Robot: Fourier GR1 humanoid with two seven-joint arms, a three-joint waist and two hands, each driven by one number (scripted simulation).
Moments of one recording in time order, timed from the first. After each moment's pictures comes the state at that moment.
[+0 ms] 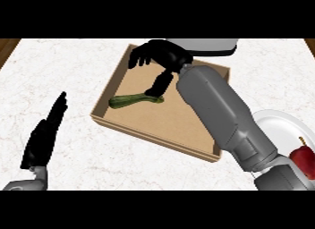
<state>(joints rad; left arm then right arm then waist) -0.03 0.18 0.03 -1.53 -0.20 0.05 0.09 -1.15 -0.01 0.20 -0.60 0.56 0.21 -0.22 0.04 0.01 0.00</state>
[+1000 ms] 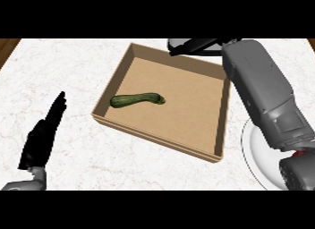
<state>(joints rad) -0.03 0.18 0.04 -1.55 -0.20 0.03 0.09 -1.25 -0.16 -0.21 -0.39 0.09 0.15 -0.29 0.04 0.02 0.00</state>
